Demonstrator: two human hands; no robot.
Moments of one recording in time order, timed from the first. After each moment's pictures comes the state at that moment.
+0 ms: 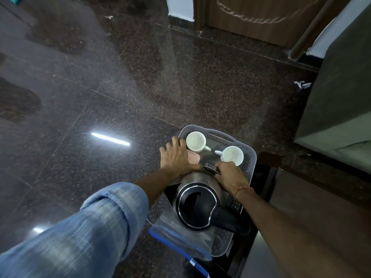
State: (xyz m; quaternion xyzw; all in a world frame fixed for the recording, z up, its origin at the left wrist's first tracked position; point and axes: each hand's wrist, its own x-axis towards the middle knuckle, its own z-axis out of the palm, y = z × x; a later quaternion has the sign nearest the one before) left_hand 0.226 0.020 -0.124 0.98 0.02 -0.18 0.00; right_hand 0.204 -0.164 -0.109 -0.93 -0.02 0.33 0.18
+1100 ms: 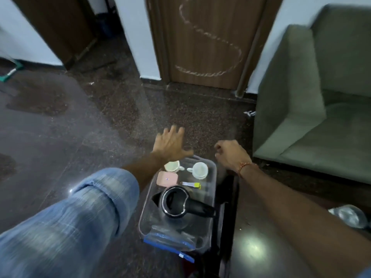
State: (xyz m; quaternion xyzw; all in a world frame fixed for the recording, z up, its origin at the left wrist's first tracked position) left_hand 0.267 -0.040 0.071 0.98 -0.18 -0.07 0.01; right_hand 0.208 -0.255 0.086 -0.96 0.05 0.14 0.22
